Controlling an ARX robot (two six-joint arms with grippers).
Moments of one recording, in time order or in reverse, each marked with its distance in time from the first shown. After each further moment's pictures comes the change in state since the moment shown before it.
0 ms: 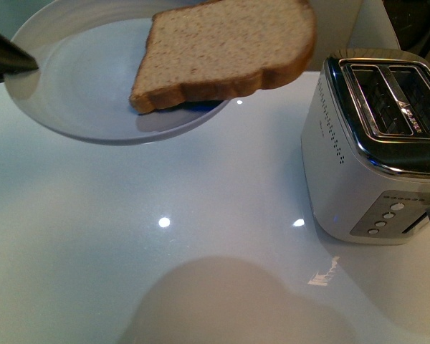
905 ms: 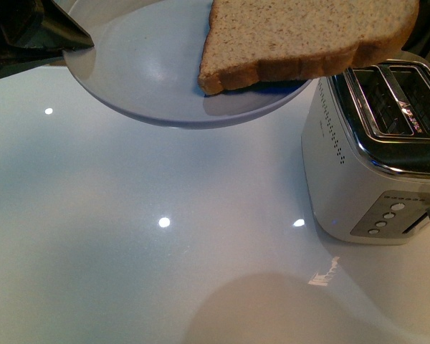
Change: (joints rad) left arm -0.122 -0.017 0.014 0.011 -0.051 -0.074; right arm 0.000 0.000 0.000 0.000 0.000 0.000
